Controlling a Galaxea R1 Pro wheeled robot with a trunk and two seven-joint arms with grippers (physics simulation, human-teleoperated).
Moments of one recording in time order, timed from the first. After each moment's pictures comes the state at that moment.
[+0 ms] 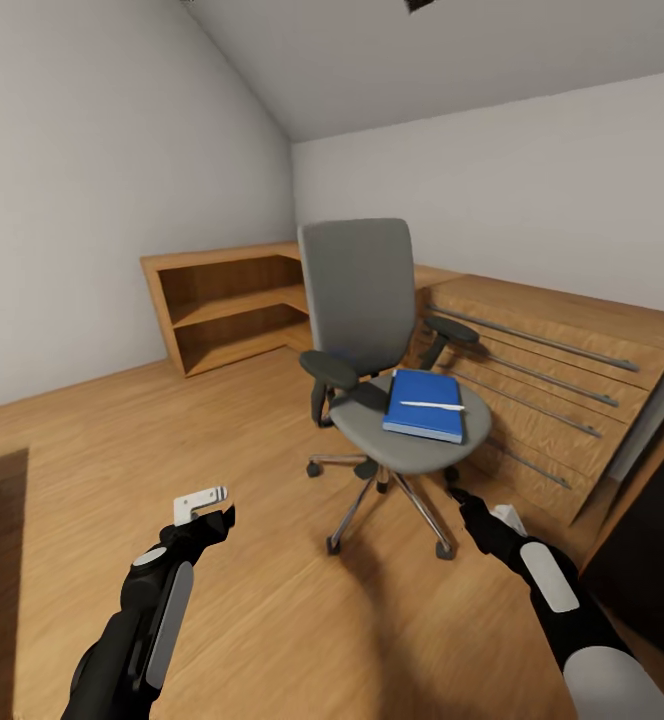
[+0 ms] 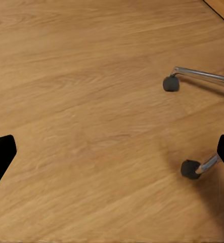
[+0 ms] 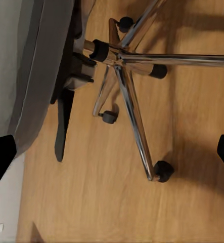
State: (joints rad) left arm -0.33 -0.13 0.10 -1.41 0.10 0.58 0.19; right arm -0.57 -0.09 -0.22 -0.79 -0.99 0.44 0.06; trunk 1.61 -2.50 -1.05
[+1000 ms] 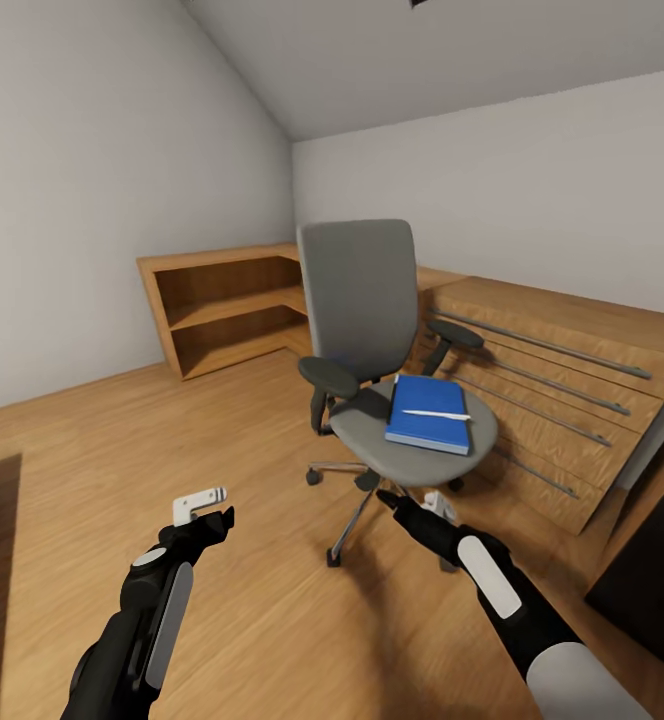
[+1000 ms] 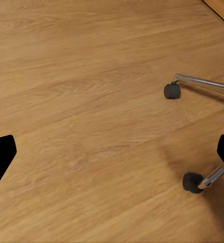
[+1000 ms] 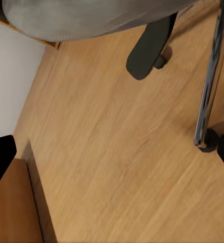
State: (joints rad) left arm -0.33 -0.13 0.10 -1.40 0.10 0.58 0.19; right arm -0.57 -0.06 0.19 -0.86 -0.98 0.42 0.10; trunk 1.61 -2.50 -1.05
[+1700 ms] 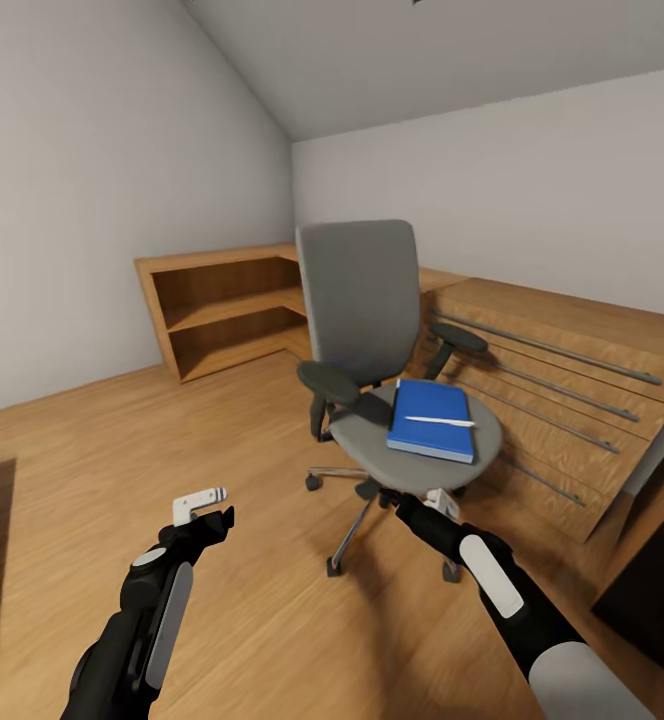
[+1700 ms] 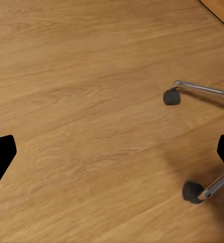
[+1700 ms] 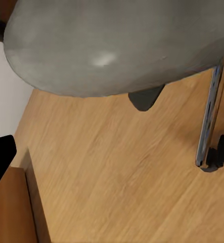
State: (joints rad) left arm -0.33 -0.13 0.10 -1.40 0.10 0.58 0.19; right arm -0.57 -0.06 0.19 -0.87 -0.98 0.40 0.11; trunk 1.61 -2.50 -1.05
